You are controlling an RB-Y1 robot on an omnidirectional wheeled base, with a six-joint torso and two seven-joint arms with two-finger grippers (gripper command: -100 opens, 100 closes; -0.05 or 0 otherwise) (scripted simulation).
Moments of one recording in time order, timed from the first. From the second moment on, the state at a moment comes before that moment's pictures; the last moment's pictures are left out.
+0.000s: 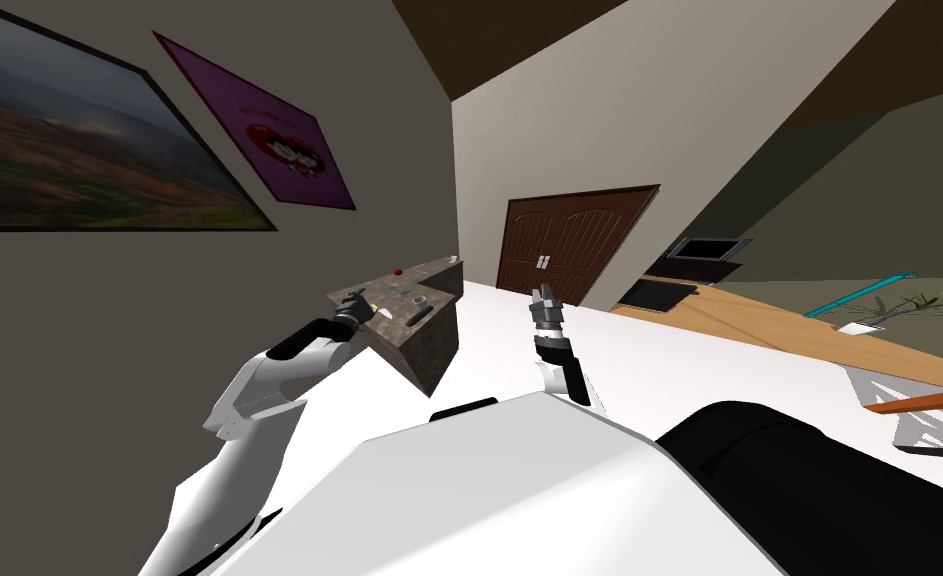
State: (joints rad) left arm -0.05 0.49 0.23 -2.08 0.25 0.69 0.34; right arm 0.47 0.02 -0.07 -2.31 -0.05 -0.41 0.03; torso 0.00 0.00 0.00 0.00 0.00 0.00
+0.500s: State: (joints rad) left arm -0.09 0.50 0.25 -2.04 0.26 0.81 0.39; right arm 0.47 0.02 -0.07 -2.31 -0.05 -0.41 0.03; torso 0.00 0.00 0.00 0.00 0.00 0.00
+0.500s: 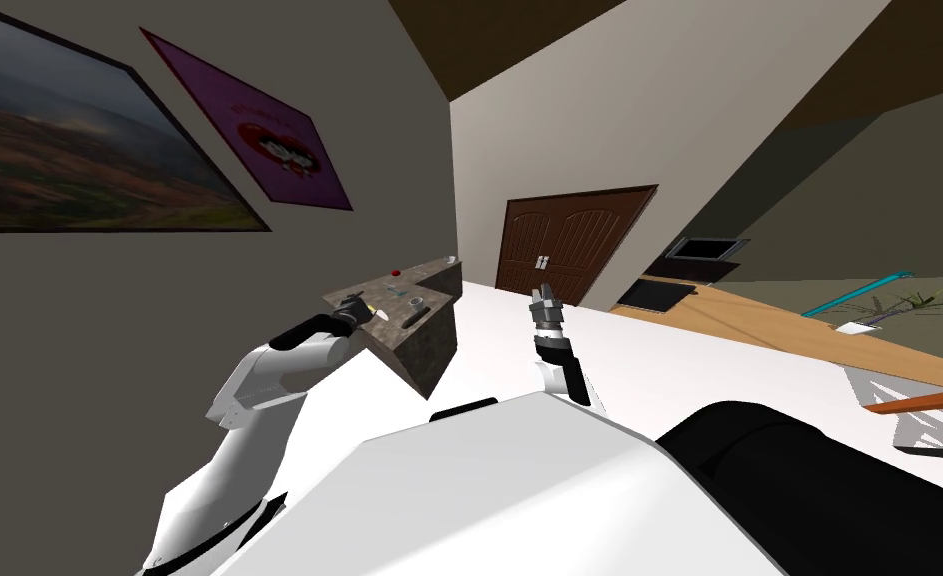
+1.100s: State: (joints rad) left arm -0.13 0.50 0.27 -2.00 0.27 0.96 0.44; right arm 0.47 0.02 -0.07 -2.31 -0.05 -0.41 0.03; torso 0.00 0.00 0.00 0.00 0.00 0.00
